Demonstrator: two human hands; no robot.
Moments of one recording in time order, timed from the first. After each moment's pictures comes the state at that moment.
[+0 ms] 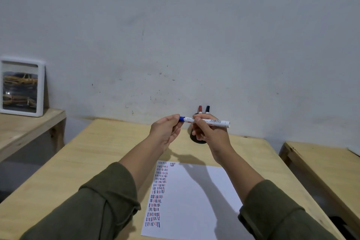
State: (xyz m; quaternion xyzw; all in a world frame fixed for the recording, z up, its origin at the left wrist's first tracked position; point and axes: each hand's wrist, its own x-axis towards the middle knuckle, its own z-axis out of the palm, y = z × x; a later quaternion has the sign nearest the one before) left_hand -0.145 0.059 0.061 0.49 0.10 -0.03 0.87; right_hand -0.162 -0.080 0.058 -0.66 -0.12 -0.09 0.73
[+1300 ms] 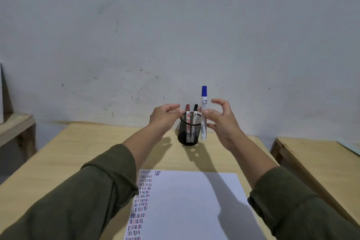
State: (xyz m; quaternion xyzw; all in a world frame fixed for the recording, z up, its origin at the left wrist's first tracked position) left_hand -0.068 0.027 0.060 0.75 0.00 0.02 0.66; right_hand -0.105 -0.138 0.079 -0.65 -0.05 -0.07 0.75
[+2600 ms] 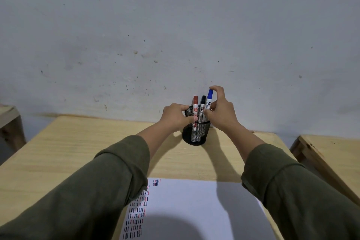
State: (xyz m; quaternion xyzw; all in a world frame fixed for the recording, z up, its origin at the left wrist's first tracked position) left_hand 0.005 0.004 0.027 0.91 -0.07 0.01 0.40; right_hand 0.015 -0.148 0.030 -0.92 -0.04 -0.15 0.37
